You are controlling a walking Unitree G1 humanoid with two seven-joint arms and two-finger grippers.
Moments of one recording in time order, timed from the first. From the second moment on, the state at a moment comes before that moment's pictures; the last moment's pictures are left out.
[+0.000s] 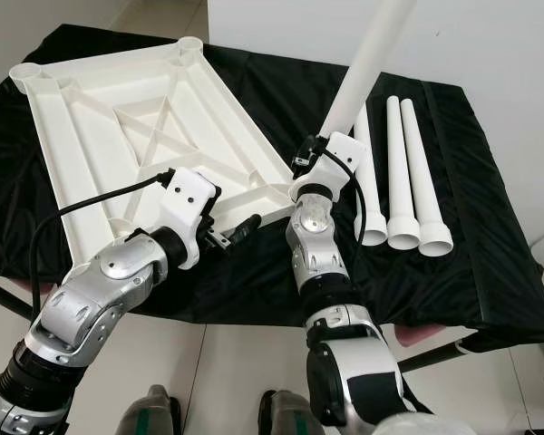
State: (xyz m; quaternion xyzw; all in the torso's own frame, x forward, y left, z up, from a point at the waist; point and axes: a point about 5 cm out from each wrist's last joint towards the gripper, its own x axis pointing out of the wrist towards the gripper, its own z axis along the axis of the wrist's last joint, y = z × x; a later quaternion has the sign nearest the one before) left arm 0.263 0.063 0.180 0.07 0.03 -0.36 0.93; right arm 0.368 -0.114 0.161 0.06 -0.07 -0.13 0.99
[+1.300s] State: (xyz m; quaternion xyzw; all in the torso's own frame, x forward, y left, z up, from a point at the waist) left arm 0.258 0.054 0.178 0.05 0.03 -0.37 0.93; right arm 0.379 -0.122 0.158 0.00 -0.04 -0.12 0.99
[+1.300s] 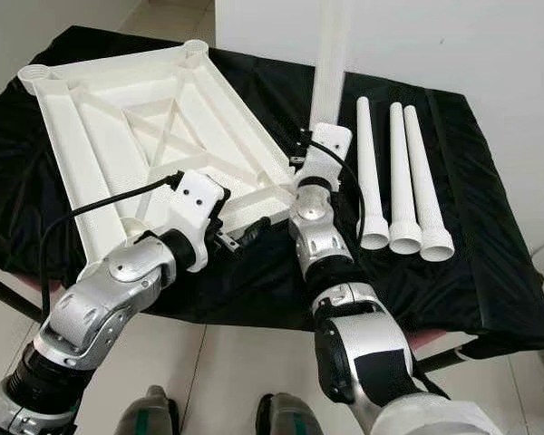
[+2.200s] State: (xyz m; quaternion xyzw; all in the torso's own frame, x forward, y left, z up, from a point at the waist) left arm 0.258 0.053 0.180 0.02 0.03 -0.38 0.92; right arm 0.373 -0.136 0.149 0.07 -0.05 -0.07 0.99
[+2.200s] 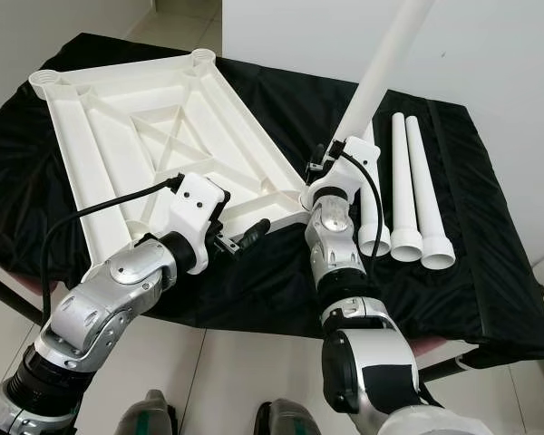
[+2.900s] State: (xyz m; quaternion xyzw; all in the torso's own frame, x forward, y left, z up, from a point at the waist) left arm 0.285 0.076 0.209 0.07 -0.02 -0.34 0.94; right arm 0.380 -0.133 0.170 0.09 -0.05 0.04 0.99
